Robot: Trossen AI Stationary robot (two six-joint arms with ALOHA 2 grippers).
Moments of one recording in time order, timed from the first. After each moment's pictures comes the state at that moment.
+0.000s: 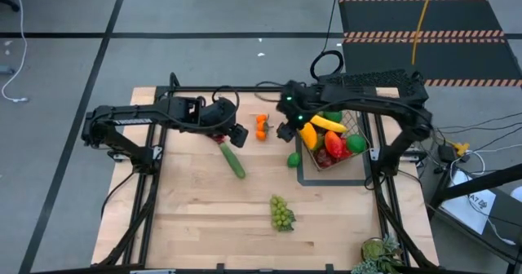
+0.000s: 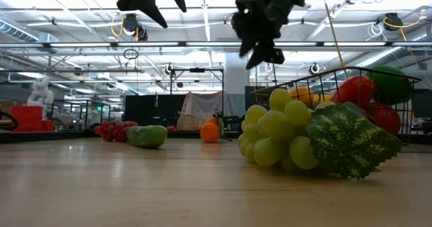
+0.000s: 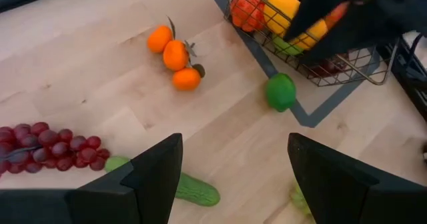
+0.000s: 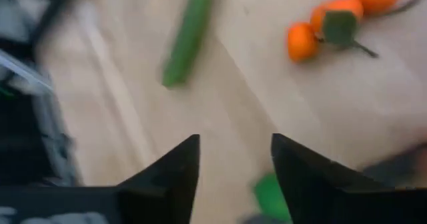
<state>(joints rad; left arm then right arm) 0.05 1.47 1.53 -1.02 -0.23 -0.90 -0.35 1.65 1.41 -0.81 -0.37 0.40</state>
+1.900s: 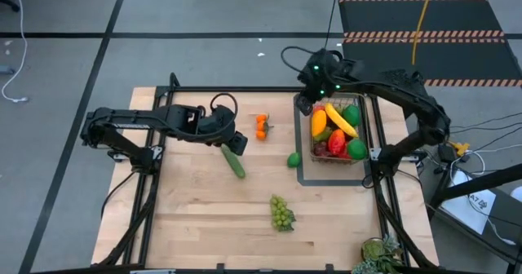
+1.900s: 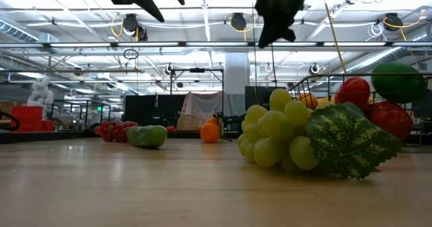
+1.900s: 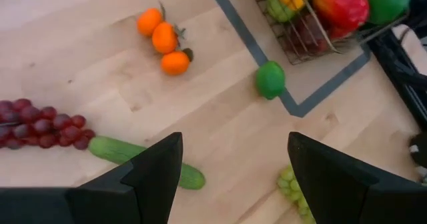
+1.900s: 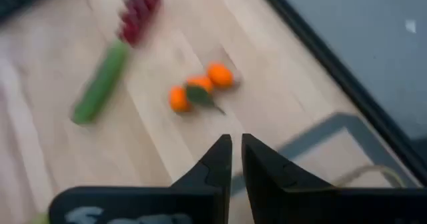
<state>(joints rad) -0.04 1.47 1.53 -1.03 -0.27 -1.01 -0.54 1.51 1.50 -0.92 -0.17 0.10</state>
